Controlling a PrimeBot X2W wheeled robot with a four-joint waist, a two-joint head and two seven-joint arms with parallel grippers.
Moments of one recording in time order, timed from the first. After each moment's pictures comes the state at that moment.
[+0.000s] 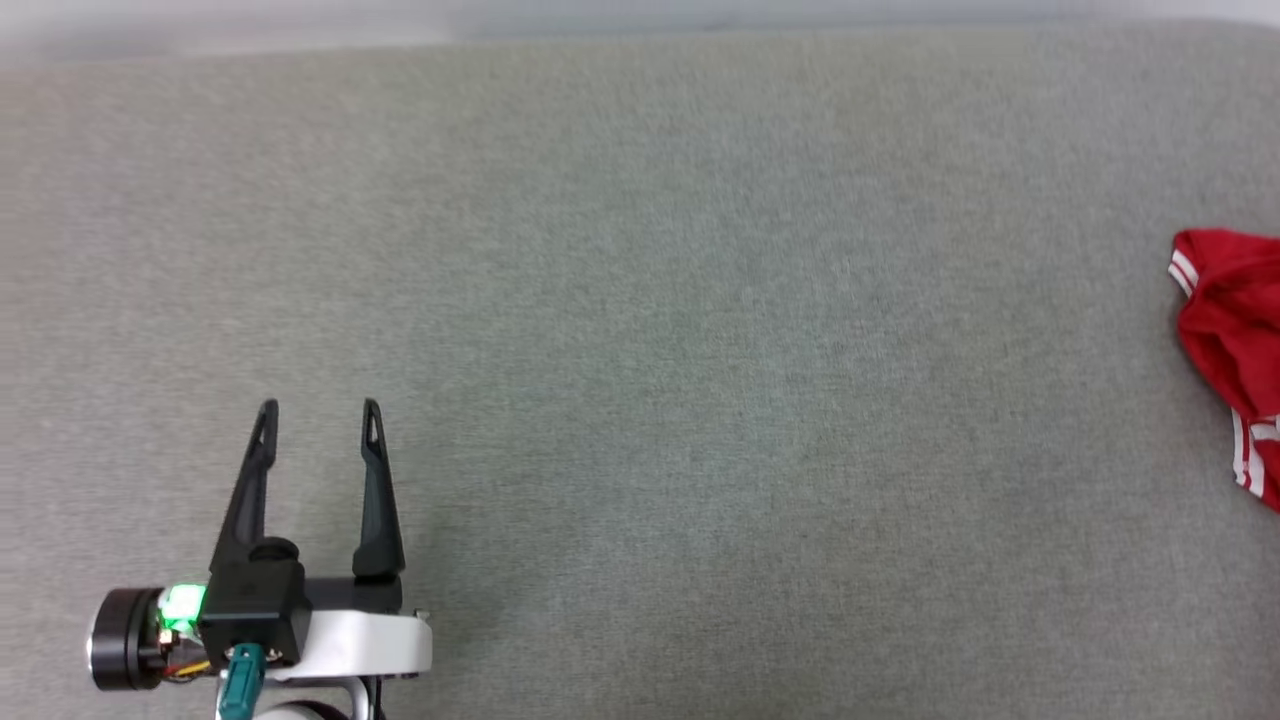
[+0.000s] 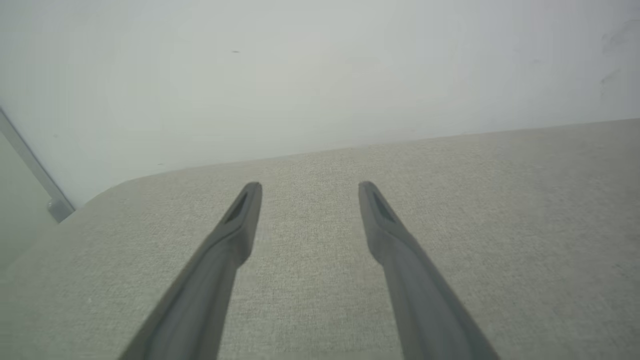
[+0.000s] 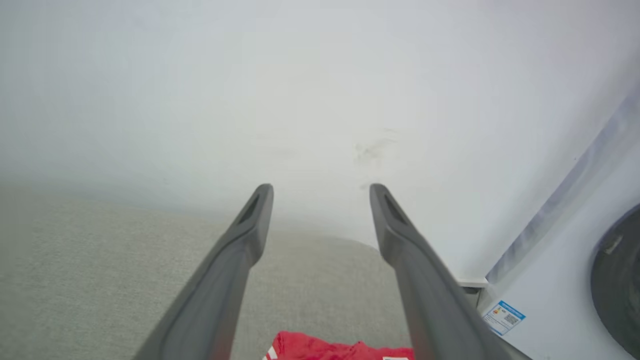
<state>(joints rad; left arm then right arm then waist) -0.01 0.15 -0.09 -0.13 -0.03 0.18 -0.26 -0.46 -0.52 -0.20 0.11 0.29 0.13 0.02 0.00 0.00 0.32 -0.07</state>
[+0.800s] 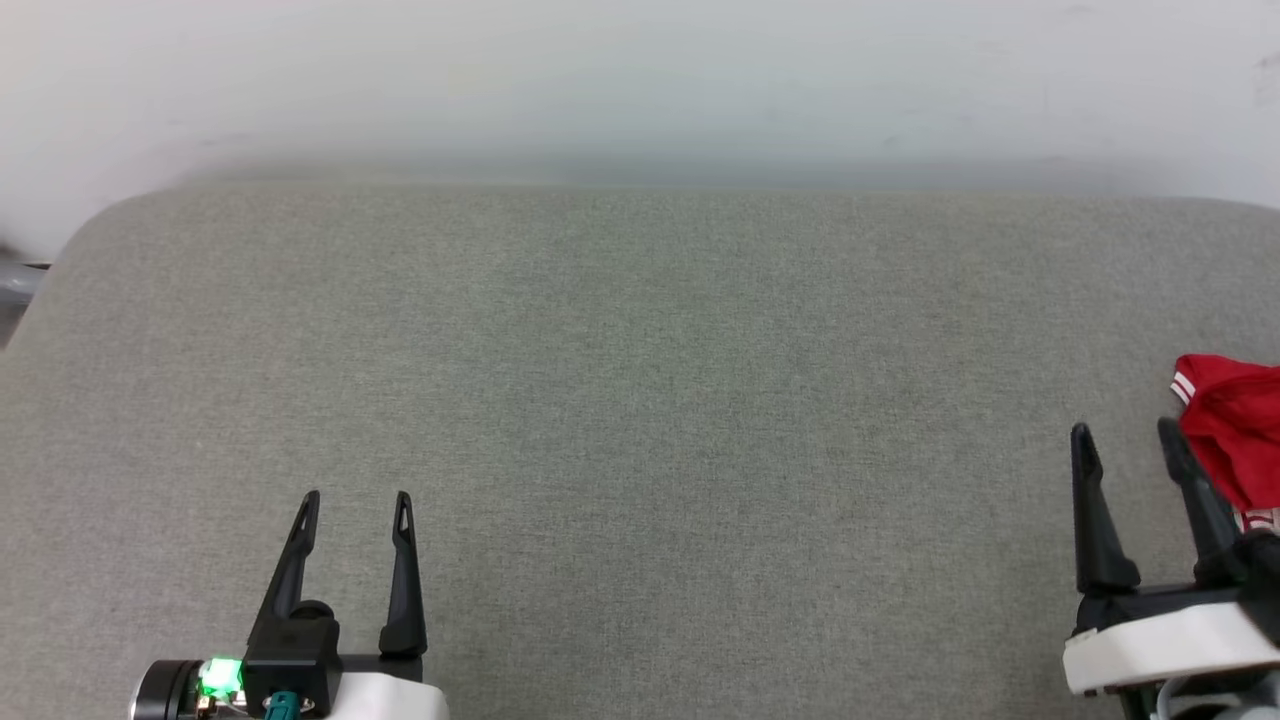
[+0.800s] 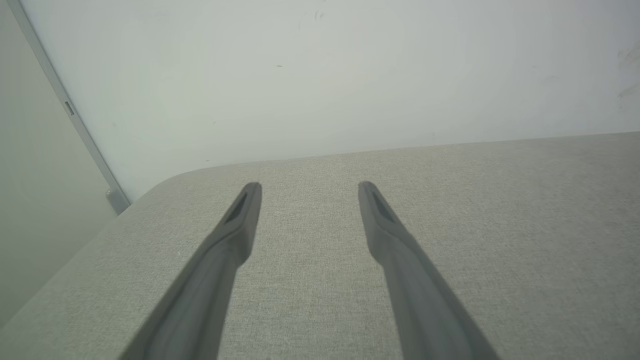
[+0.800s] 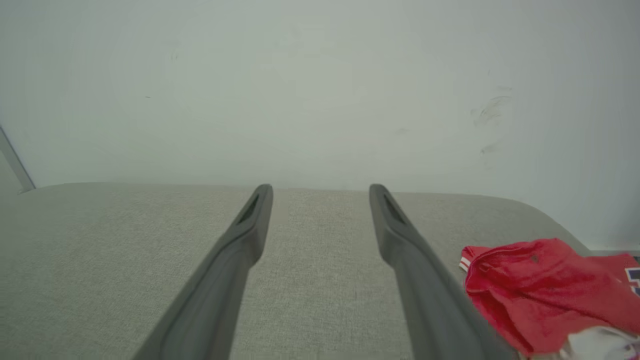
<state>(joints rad) 0.08 0.14 -0.10 -0.04 -0.03 0.15 -0.26 0.00 -0.09 -0.11 -0.05 0.13 0.13 -0.18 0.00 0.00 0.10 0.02</state>
